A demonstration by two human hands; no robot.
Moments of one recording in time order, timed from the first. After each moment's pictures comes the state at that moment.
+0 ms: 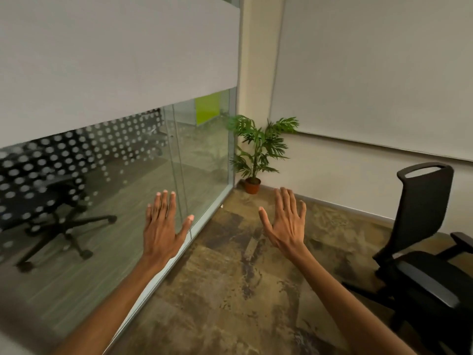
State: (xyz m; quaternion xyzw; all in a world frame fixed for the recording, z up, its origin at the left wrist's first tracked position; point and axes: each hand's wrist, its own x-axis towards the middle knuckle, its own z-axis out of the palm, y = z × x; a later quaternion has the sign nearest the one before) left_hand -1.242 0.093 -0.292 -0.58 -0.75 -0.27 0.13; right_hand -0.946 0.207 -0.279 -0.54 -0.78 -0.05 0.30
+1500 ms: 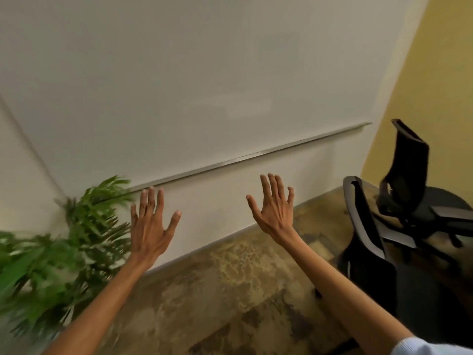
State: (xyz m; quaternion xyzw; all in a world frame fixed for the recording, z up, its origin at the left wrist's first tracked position) left_hand -0.960 1.158 -0.279 -0.85 -0.46 -0.26 0.02; right_hand -0.669 1.022 -0.278 -0.81 -0.49 -0.17 0.28
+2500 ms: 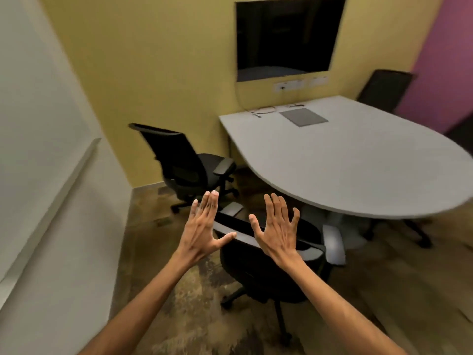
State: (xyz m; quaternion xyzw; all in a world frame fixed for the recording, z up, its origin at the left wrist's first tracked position) left_hand -0.335 1.170 -0.323 -0.90 0.38 -0.15 -0.14; right_hand -0.426 0.966 -0.339 -0.95 0.17 -0.24 0.12
